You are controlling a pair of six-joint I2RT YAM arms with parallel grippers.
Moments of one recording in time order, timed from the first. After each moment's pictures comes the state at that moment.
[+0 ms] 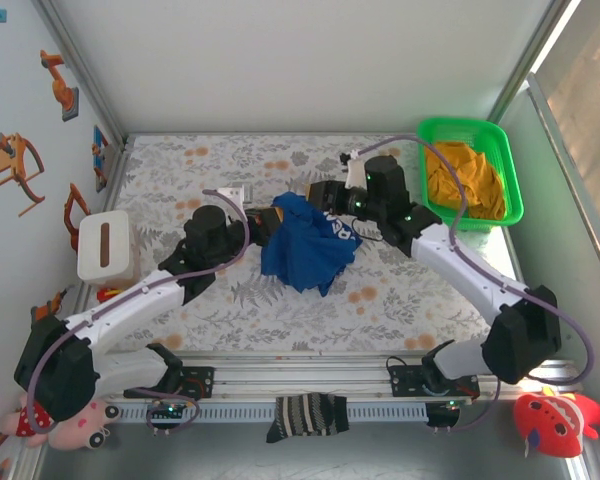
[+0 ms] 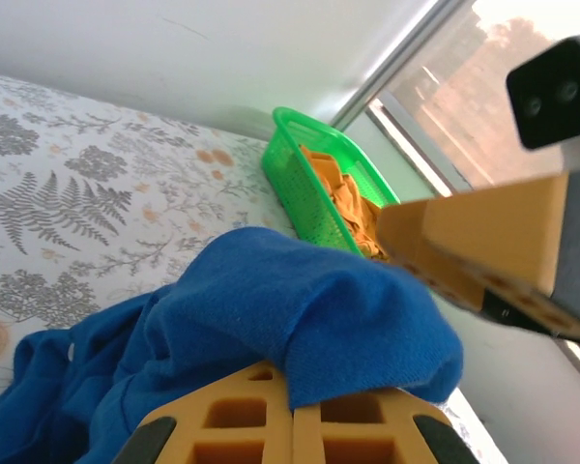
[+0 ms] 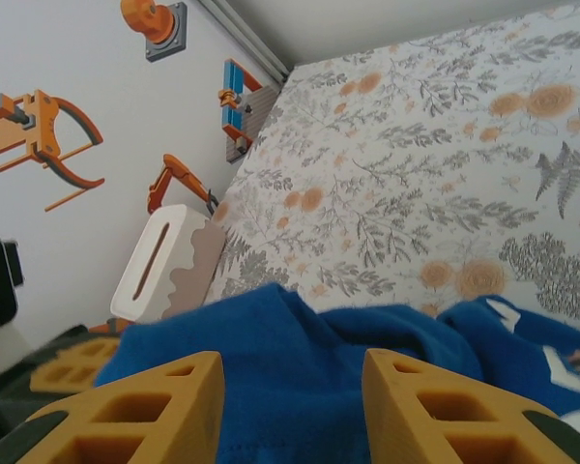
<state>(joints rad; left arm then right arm) -0.69 1.16 0.69 0.30 0.18 -0.62 0.57 1.36 1.10 -0.13 -0.40 0.59</state>
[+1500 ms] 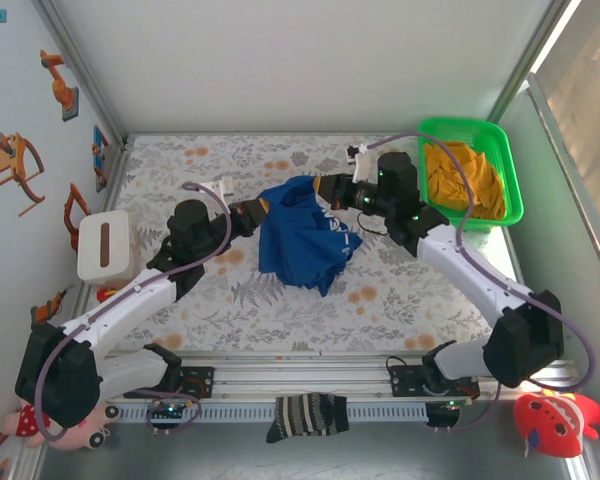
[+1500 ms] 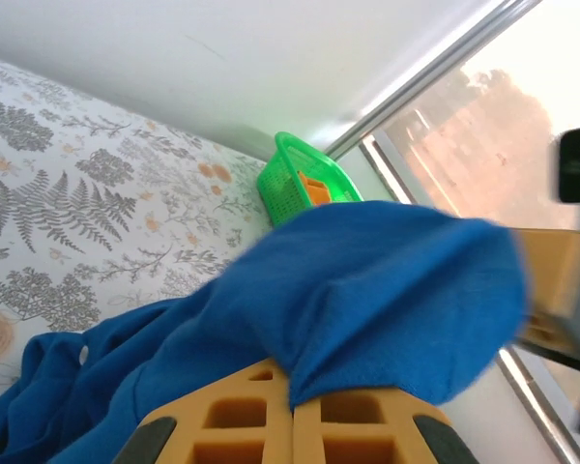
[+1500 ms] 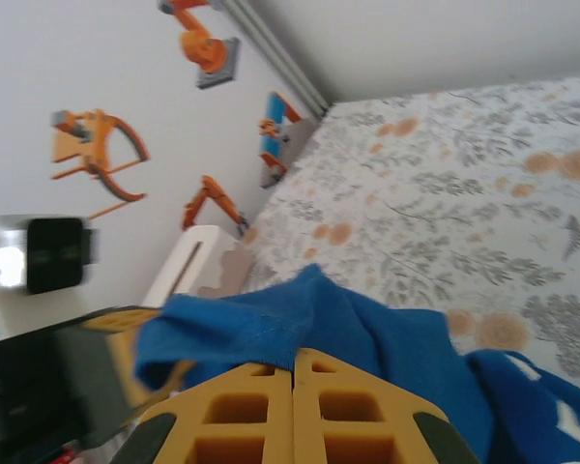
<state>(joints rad) -0.55 1.15 0.68 0.32 0.29 -0.75 0.51 1.34 1.10 -0.01 -0.54 0.56</state>
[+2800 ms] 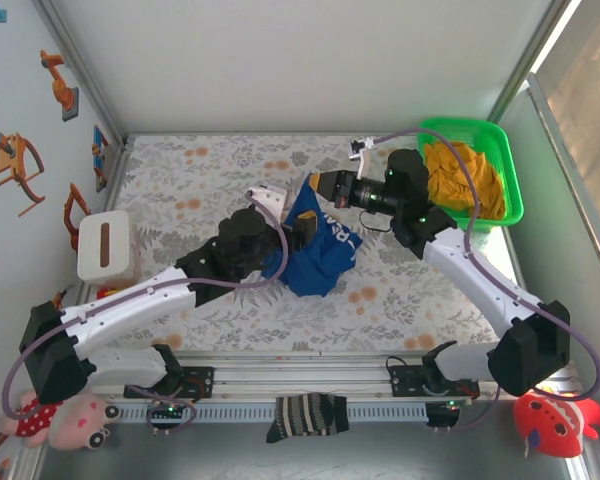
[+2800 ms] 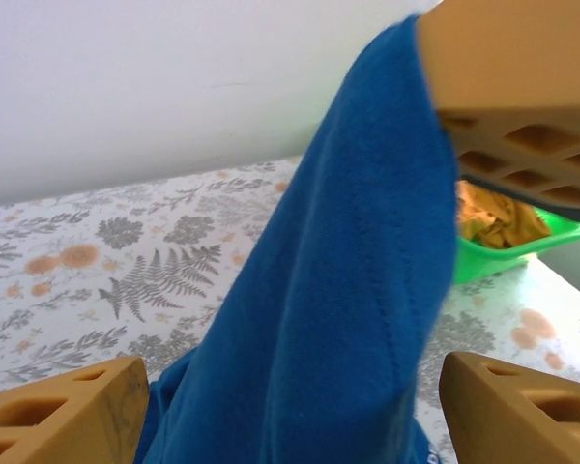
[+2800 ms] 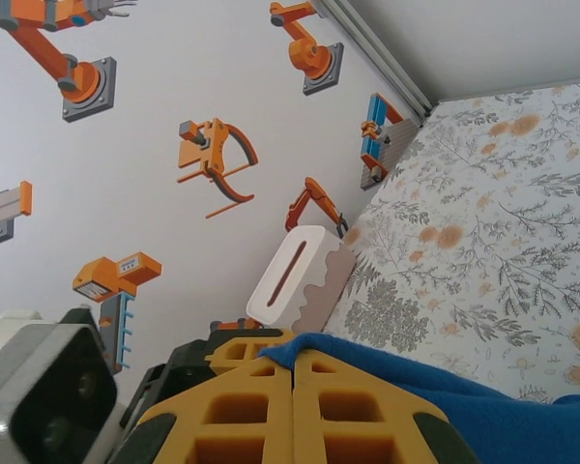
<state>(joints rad) -0.99 1.23 0.93 0.03 -0.36 -0.25 0.51 1.31 1.12 0.04 -0.67 0.70</state>
